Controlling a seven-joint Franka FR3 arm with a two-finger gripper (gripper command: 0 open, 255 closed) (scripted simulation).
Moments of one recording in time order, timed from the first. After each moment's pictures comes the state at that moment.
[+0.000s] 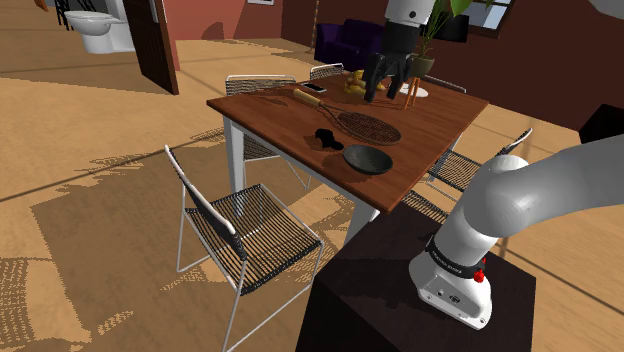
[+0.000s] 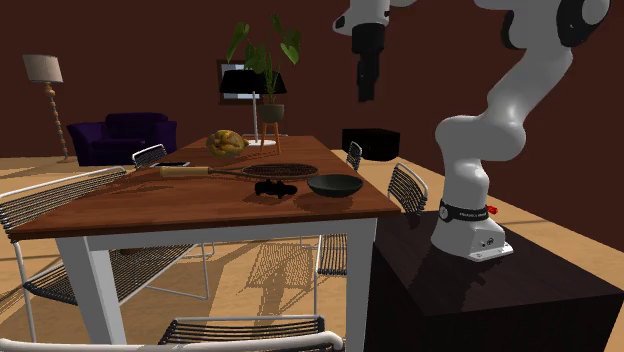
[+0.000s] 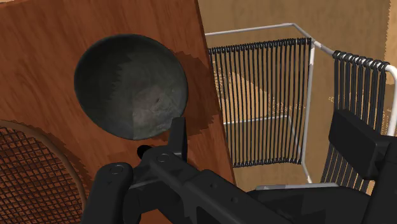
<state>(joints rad) 0.00 -0.75 0.00 -2.34 0.04 1.60 0.17</state>
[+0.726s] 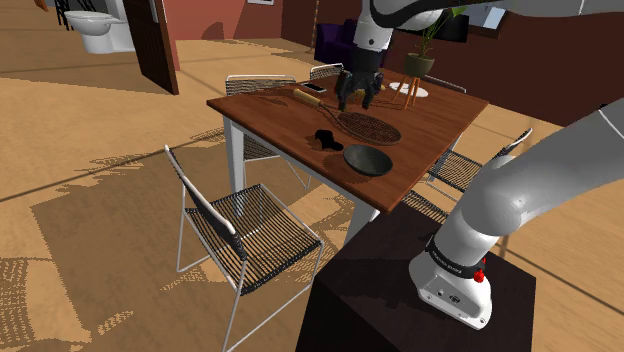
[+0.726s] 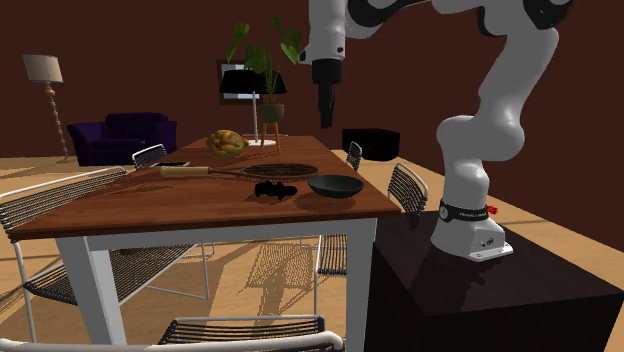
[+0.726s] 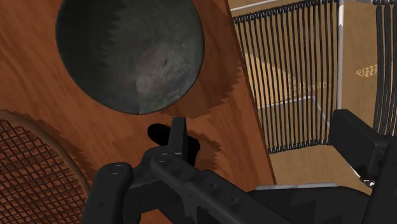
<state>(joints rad) -0.04 -0.47 -0.05 -2.31 0.02 1.84 0.19</state>
